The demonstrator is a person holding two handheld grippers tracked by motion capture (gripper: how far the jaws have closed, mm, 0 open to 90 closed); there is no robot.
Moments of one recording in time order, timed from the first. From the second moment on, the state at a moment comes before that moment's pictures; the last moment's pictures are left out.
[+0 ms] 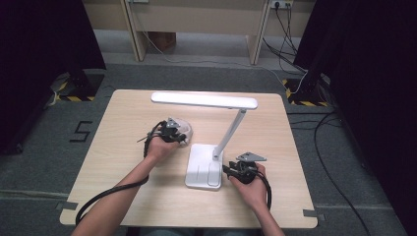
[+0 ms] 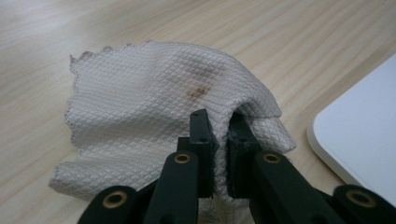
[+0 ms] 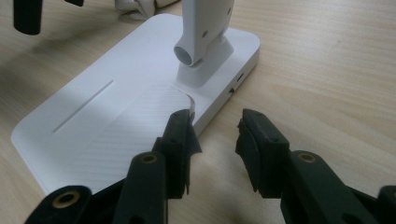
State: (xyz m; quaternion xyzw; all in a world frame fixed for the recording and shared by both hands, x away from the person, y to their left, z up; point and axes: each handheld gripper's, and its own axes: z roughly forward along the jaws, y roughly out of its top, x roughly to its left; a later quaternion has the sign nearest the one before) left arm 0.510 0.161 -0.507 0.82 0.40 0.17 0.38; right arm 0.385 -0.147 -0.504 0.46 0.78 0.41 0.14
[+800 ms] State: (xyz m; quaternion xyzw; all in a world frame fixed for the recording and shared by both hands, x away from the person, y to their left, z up) left arm 0.396 0.276 -0.362 0.72 0.39 0.24 0.52; right arm 0.380 -0.115 -0.493 0.36 0.82 0.40 0.16
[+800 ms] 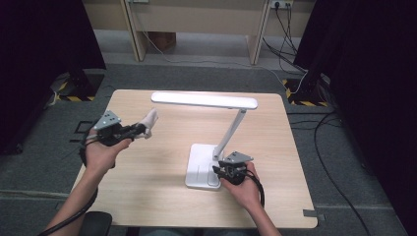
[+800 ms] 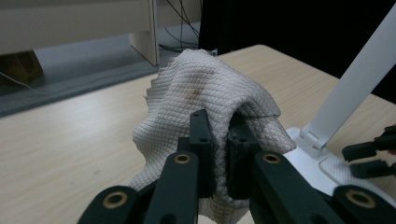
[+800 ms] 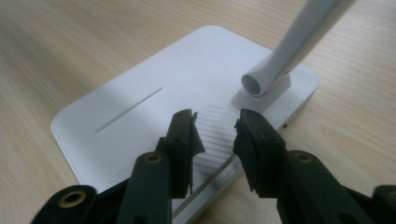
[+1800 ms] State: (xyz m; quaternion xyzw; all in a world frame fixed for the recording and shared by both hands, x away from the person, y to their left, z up) left arm 0.377 0.275 -0.265 0.70 0.32 0.30 0.57; right arm 0.373 -0.107 -0.503 0.34 0.83 0.42 0.16
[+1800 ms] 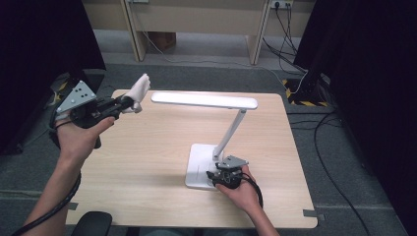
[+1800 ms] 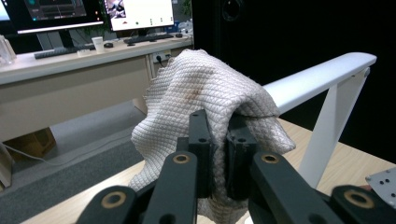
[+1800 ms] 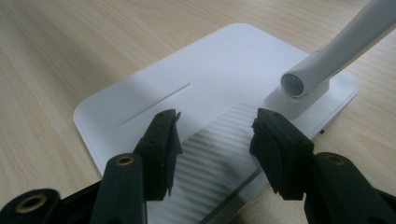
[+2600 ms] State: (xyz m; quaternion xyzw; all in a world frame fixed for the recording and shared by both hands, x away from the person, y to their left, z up) left arm 0.390 0.228 -0.248 0.74 0.26 0.29 0.55; right arm 0.373 -0.110 -0.505 0.33 0.83 0.43 0.16
